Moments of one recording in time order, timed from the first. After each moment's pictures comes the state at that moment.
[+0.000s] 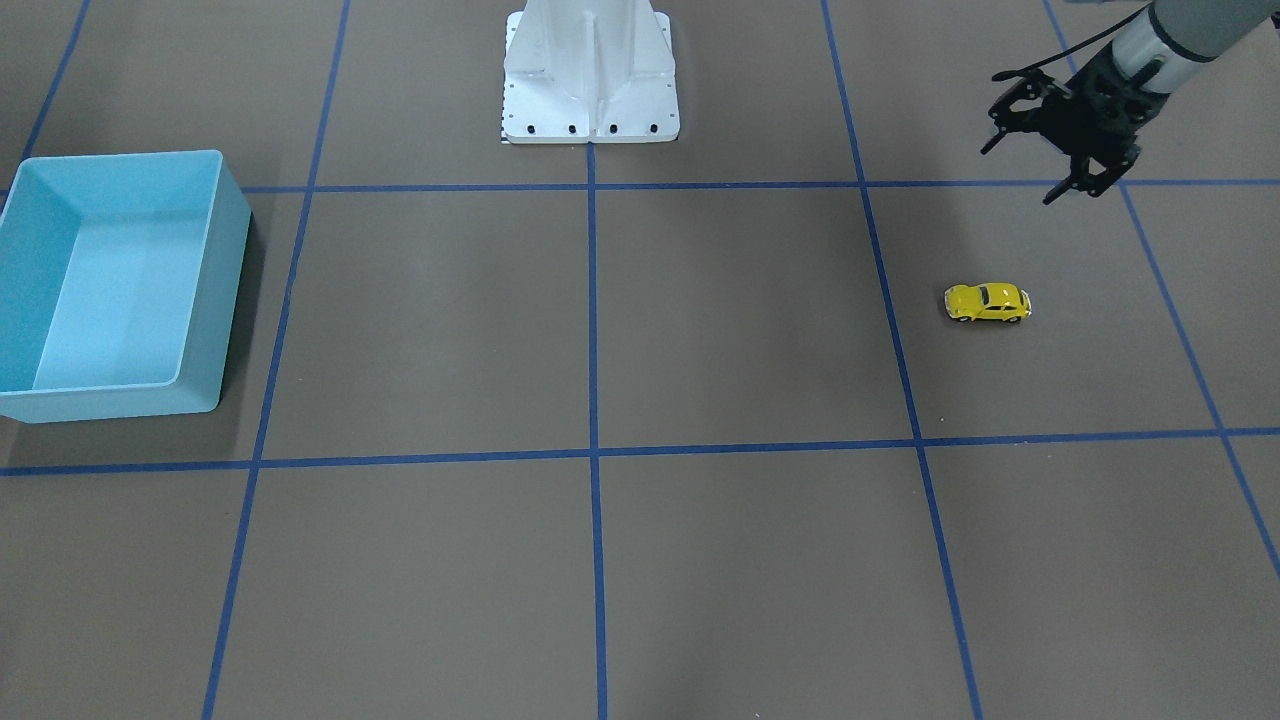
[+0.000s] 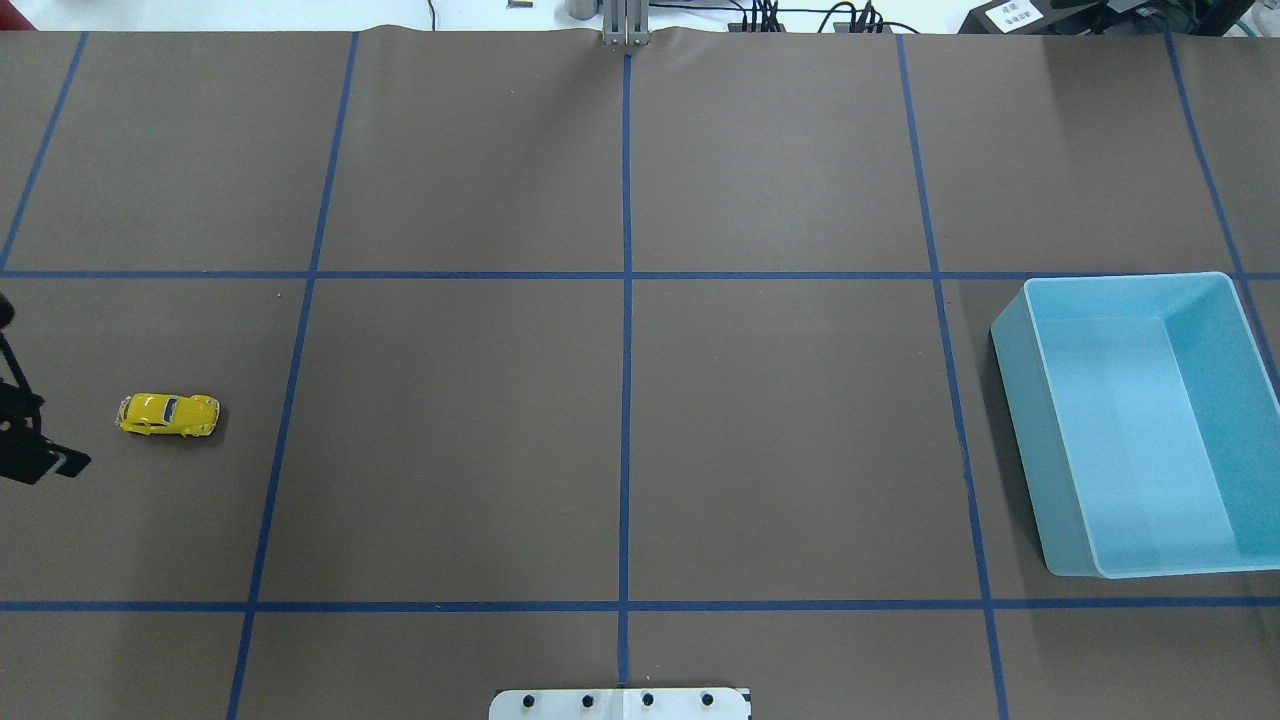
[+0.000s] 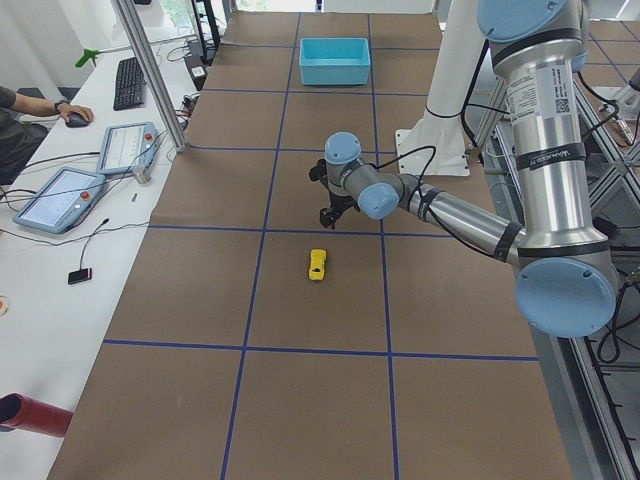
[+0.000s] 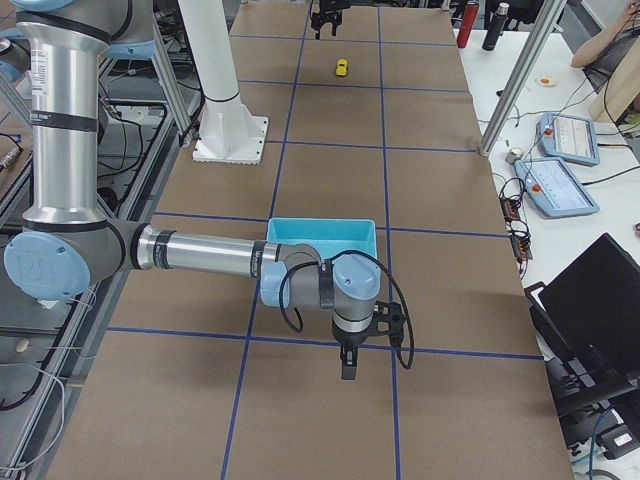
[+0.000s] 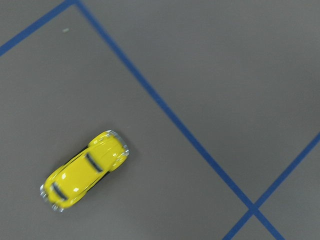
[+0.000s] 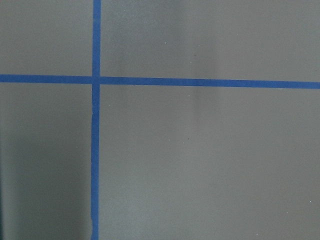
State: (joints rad) left arm -0.85 -1.37 -2.14 -1.92 -2.26 0.05; right arm 1.57 -1.65 1.59 -1.48 2.22 0.01
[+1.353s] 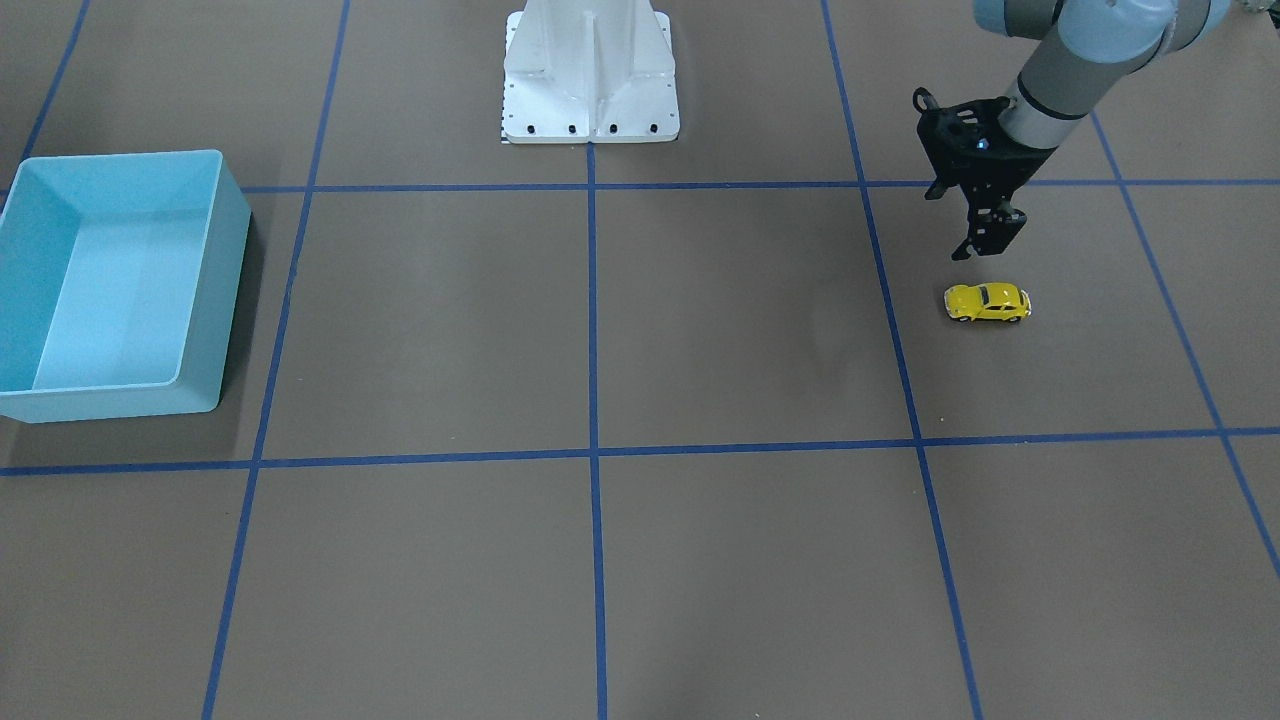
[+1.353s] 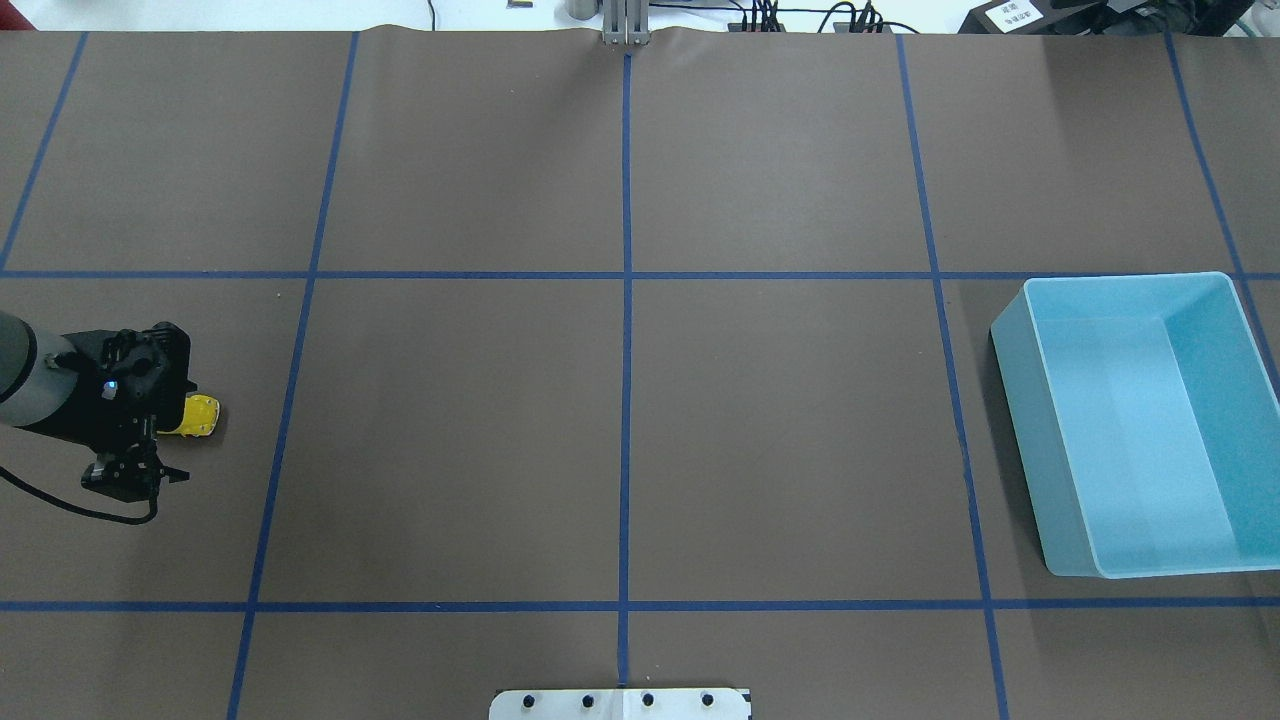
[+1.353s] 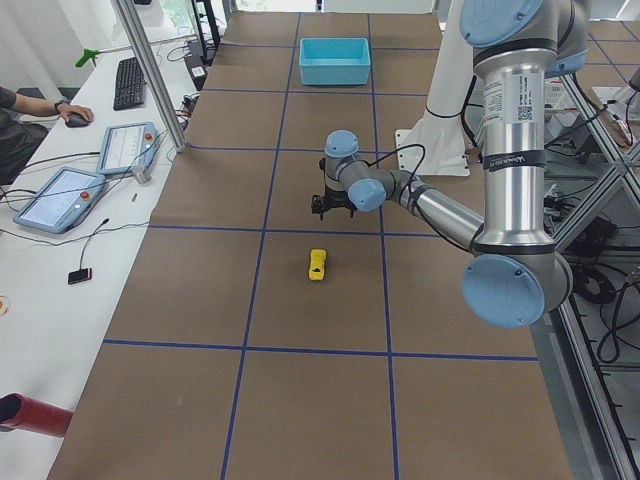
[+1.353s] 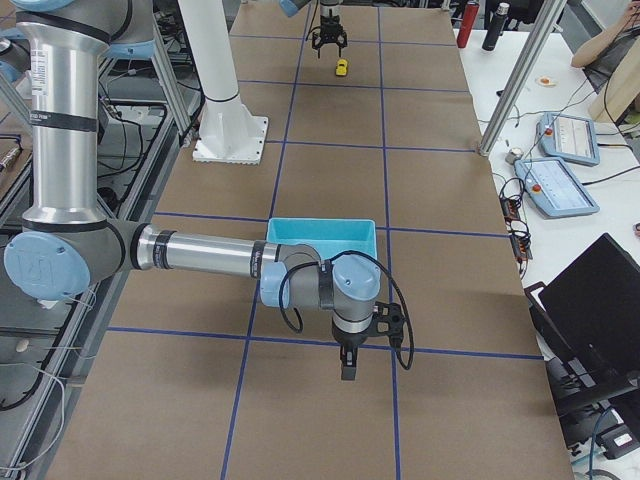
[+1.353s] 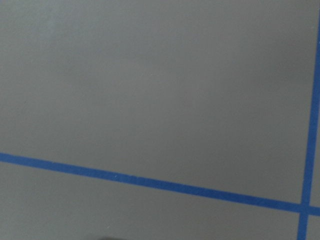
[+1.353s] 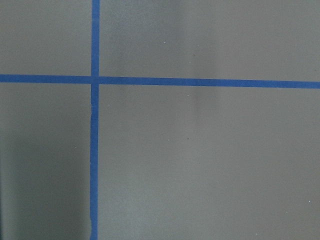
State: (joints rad) left arm -0.75 -1.48 -2.03 -1.92 -2.08 0.44; right arm 1.57 -1.65 1.58 -1.48 2.22 0.01
